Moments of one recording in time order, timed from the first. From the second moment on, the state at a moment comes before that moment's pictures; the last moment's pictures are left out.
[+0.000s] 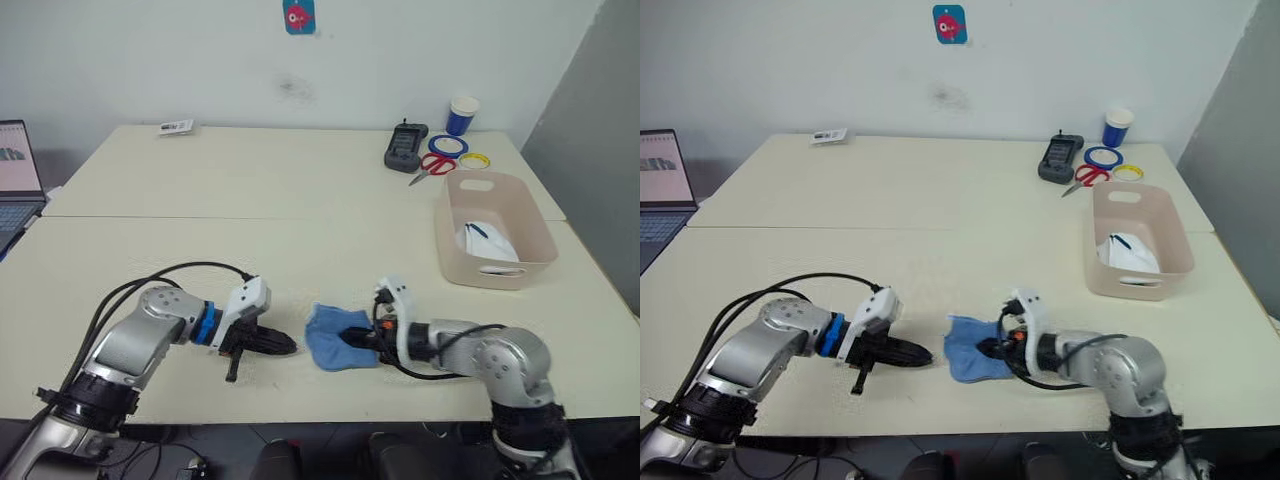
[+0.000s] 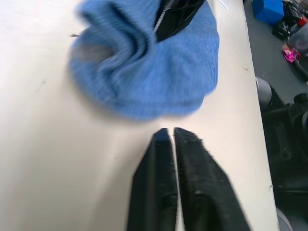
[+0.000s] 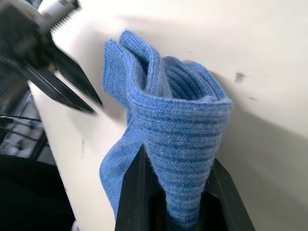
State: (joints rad) left arm -0.40 0.81 -0.17 -0.07 -0.39 0.58 -1.37; right arm -0.28 -0.20 -0.01 -0.51 0.65 1.42 0.41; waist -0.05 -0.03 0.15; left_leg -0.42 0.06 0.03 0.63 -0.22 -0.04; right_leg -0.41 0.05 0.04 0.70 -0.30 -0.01
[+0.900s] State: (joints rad) left arm -0.77 0.56 -0.19 -0.03 -0.47 0.65 -1.31; right arm -0.28 -0.82 -0.72 -0.77 0.88 1.40 0.37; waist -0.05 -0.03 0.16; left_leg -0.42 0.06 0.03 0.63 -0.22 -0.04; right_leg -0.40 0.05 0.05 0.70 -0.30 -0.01
